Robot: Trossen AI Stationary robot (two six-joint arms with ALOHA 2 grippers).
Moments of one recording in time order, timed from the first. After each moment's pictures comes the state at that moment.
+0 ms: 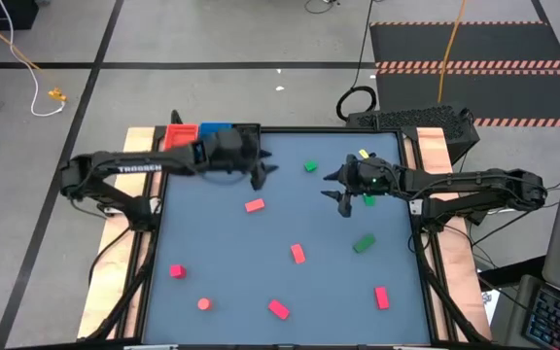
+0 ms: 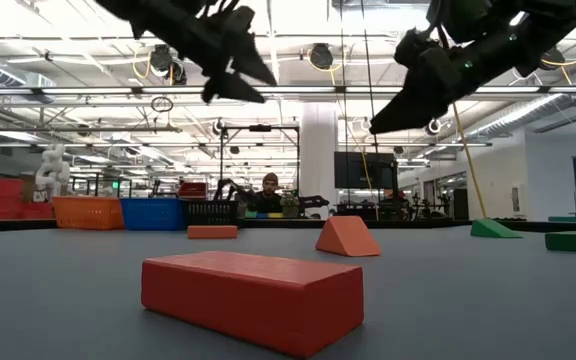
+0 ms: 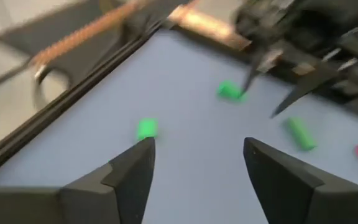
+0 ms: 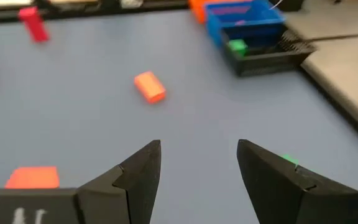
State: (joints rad) left arm 0.28 1.39 0.99 -0.03 0.02 -0.22; right arm -0.22 1.08 0.52 0.07 -0.02 -0.01
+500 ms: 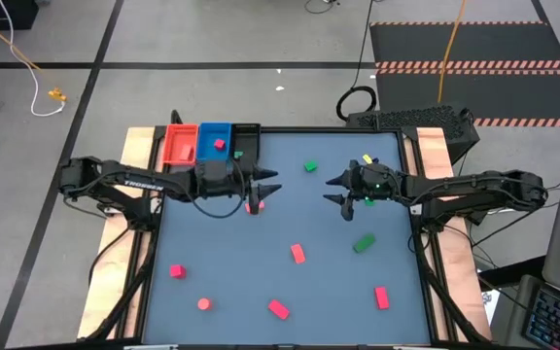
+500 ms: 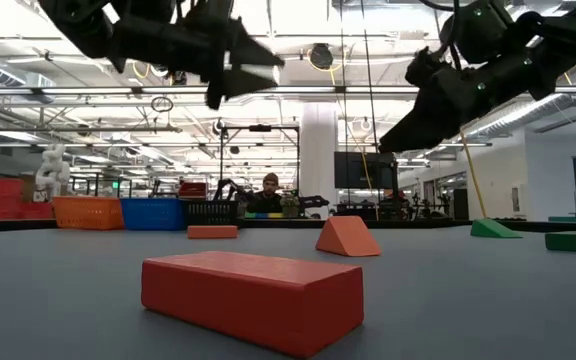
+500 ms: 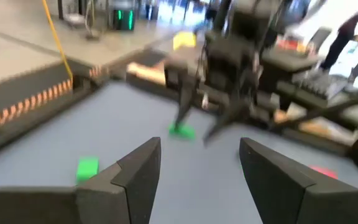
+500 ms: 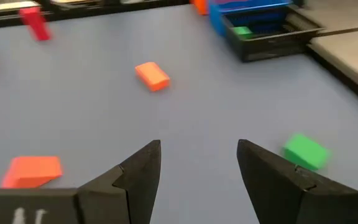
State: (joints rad) left arm 0.12 1.39 0.68 0.56 -0.03 -0.24; right arm -0.23 1.08 0.37 0.26 -0.01 0.04
